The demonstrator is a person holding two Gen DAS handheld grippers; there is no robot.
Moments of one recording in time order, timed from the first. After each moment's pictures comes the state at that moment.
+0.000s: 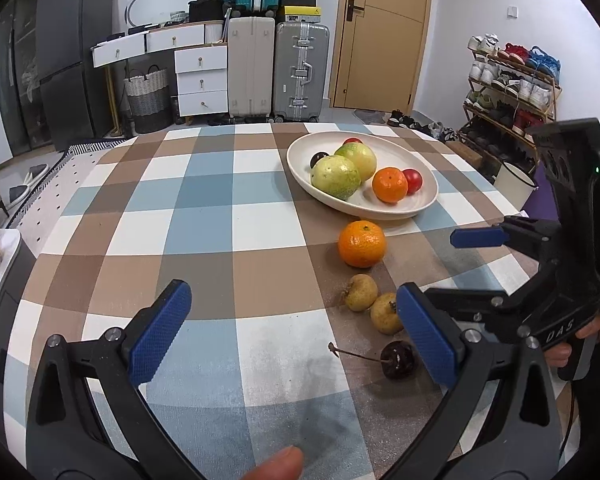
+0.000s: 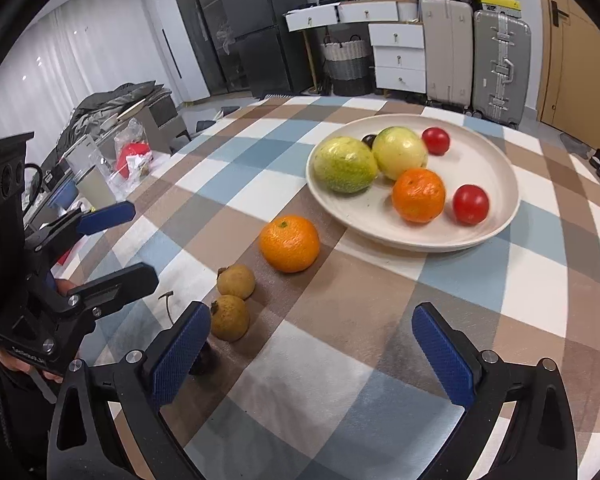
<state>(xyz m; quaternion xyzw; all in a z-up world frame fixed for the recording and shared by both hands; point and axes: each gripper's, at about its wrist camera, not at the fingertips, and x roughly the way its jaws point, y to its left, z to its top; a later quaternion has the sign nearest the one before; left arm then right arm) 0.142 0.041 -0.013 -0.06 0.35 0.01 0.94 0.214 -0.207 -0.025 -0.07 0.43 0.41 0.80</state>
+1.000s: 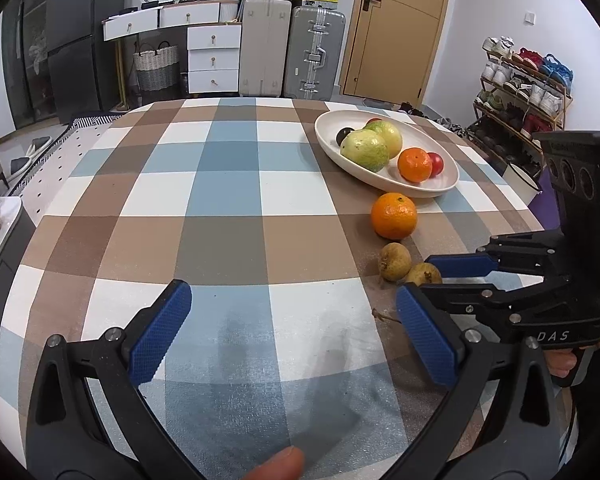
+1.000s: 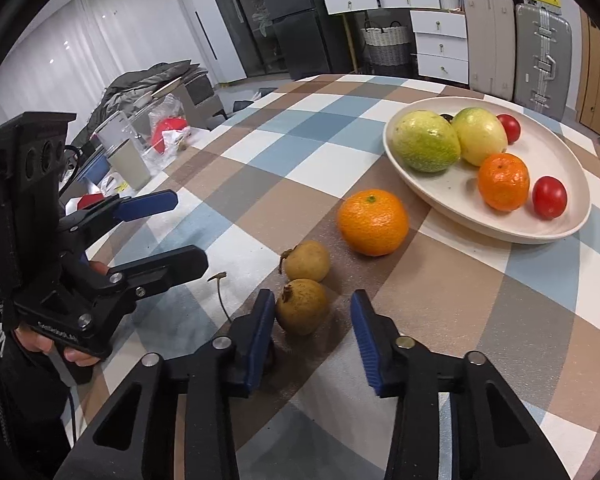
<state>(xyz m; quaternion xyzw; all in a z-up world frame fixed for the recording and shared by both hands) 0.139 0.066 -0.036 -0.08 0.38 0.03 0.92 0.193 -0.173 -0.037 -0.07 0.44 0.48 0.76</state>
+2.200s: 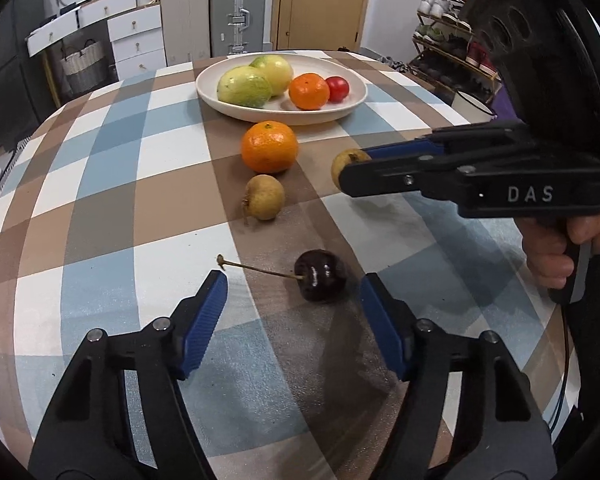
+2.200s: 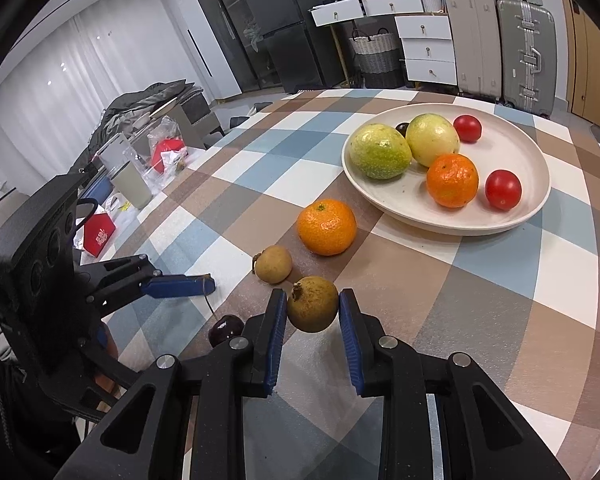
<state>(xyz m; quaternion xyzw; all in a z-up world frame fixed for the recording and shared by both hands) 0.144 -0.013 -0.058 -0.01 0.44 -0.08 0.89 0.209 -0.219 -0.025 -0.03 0.43 0.47 0.77</state>
